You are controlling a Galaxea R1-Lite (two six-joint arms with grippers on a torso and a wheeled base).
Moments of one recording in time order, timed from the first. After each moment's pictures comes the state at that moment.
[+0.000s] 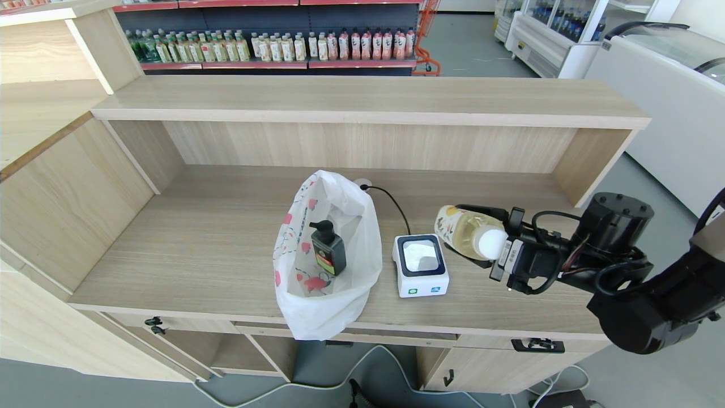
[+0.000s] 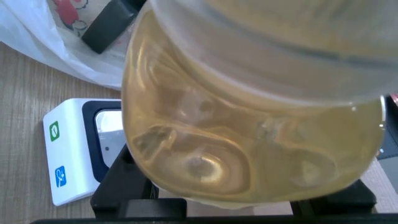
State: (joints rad) left arm -0.01 0.00 0.00 0.04 -0.04 0.03; right arm 0.25 1.99 -0.68 -1.39 0.76 -1.14
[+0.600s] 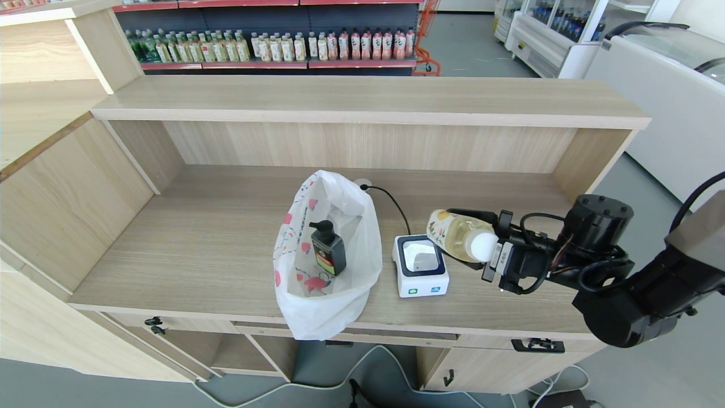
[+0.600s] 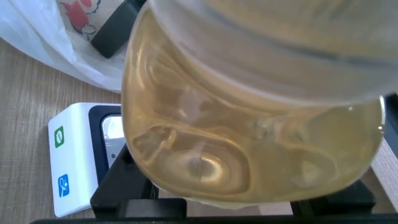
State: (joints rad) left arm -0.01 0.00 0.00 0.04 -0.04 0.03; right arm 0.26 2.05 -0.73 -1.39 0.81 -1.14
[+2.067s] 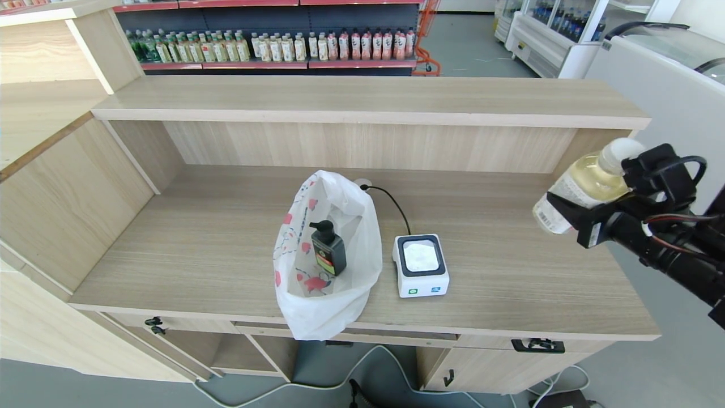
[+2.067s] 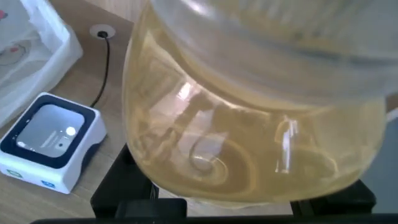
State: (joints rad) left arm -0.01 0.00 0.00 0.04 -0.04 0.03; right arm 0.05 1.61 -0.52 -1.19 0.14 -0.37
